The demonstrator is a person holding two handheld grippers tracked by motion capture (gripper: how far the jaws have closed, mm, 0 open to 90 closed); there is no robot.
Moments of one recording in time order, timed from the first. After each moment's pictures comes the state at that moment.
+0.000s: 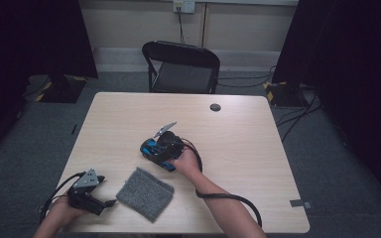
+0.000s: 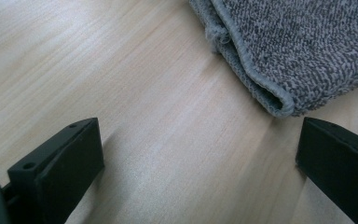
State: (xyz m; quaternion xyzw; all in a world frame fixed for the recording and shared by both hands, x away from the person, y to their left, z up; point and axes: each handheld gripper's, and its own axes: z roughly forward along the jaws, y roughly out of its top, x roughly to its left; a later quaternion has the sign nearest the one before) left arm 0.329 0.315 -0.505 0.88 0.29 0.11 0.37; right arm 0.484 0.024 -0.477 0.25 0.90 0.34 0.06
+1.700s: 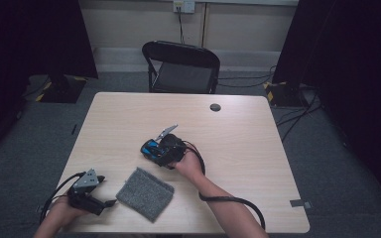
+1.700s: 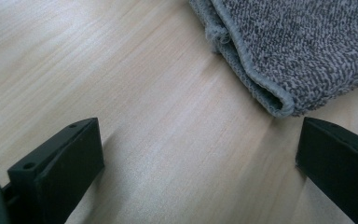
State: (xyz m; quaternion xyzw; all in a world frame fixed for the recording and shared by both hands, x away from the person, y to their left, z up) left arm 0.329 0.315 -0.505 0.88 0.29 0.11 0.37; right arm 0.476 0.016 -0.477 0.25 0.91 0.32 0.07
